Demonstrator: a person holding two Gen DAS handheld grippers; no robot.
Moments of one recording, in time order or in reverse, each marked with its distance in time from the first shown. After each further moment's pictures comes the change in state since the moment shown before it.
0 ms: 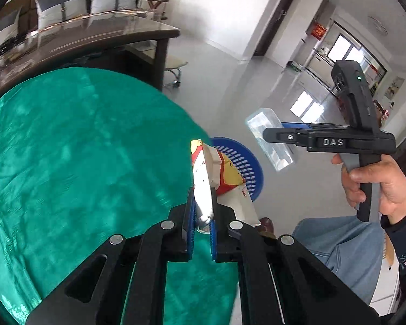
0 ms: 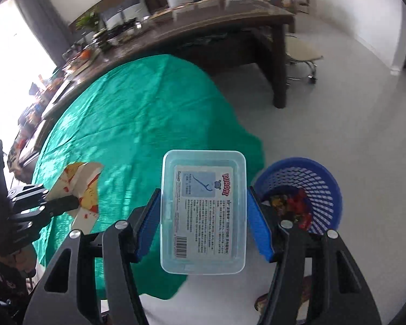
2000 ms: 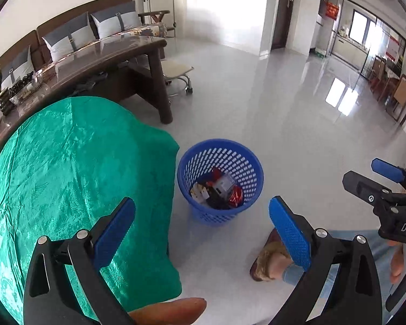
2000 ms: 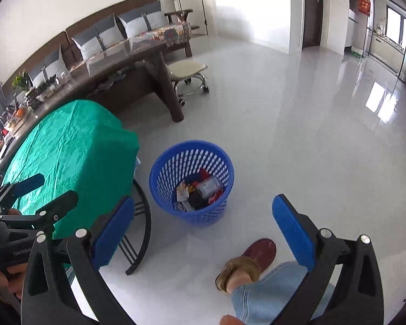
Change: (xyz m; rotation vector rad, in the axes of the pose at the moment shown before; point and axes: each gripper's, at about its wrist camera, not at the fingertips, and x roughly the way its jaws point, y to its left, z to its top) left arm 0.050 -0.163 -0.017 0.088 -0.029 0.295; right arm -0.126 -0.063 -0.149 0.257 -0.210 -0.317
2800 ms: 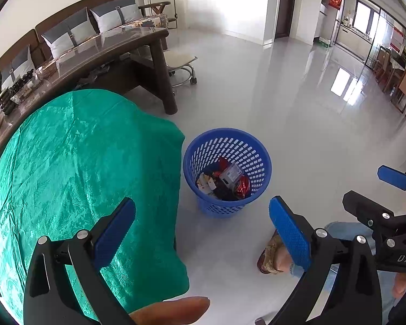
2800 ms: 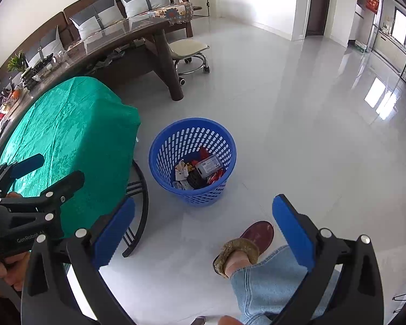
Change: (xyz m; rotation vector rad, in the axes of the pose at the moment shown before) left arm 0.008 0.000 -0.001 0.007 0.048 0.033; right arm 0.007 0.019 -0.015 -0.029 0.098 -0.035
